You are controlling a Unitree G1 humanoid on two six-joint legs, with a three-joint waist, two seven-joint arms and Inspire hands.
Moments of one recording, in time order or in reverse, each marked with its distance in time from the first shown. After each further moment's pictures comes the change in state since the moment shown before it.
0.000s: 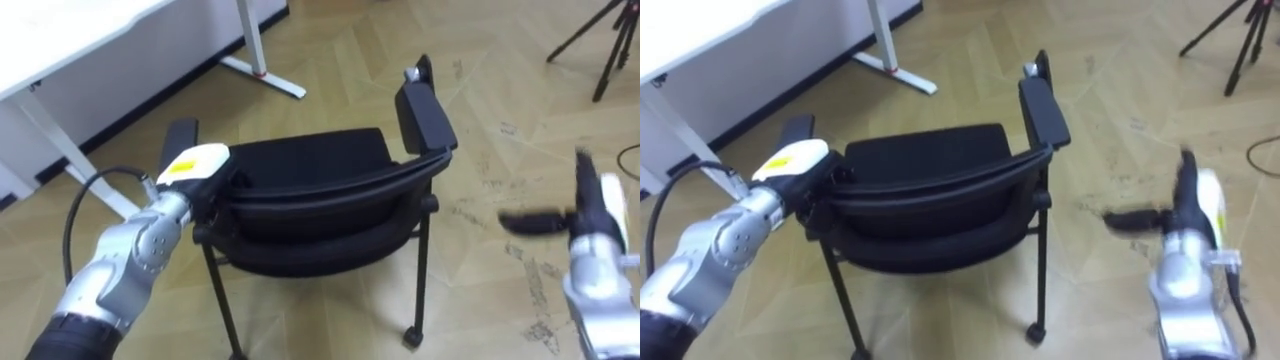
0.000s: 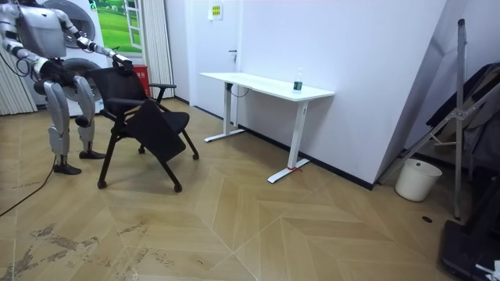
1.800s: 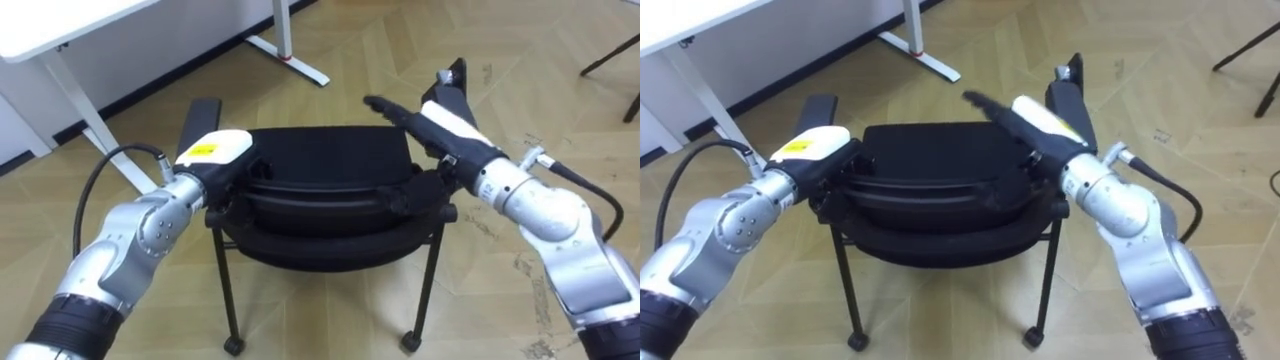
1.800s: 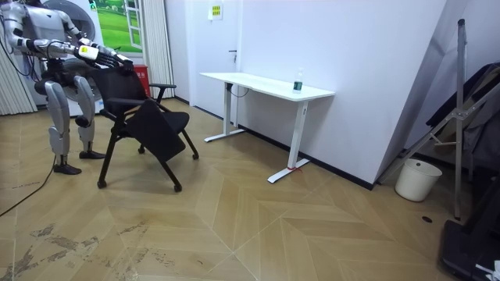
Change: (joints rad) left arm -0.071 0.012 -0.002 -0.009 0.007 -0.104 -0.094; right arm -0.108 -0.083 0.249 -0.320 -0.023 -0.052 0.767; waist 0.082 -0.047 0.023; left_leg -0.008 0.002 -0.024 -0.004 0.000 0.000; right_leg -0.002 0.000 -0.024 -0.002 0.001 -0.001
